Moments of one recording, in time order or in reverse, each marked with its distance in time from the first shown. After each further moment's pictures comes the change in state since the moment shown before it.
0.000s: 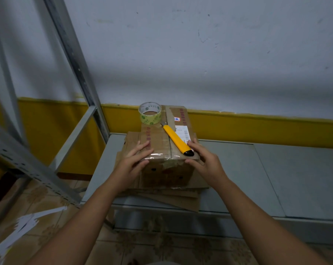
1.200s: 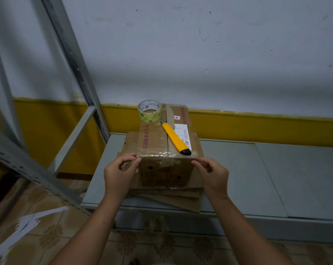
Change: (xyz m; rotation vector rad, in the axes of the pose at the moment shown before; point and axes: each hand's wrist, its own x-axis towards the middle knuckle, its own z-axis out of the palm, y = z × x) left_hand -0.022 0.008 0.013 -0.217 0.582 -0.241; right_hand -0.031 0.006 0.029 -0.027 0.494 -0.054
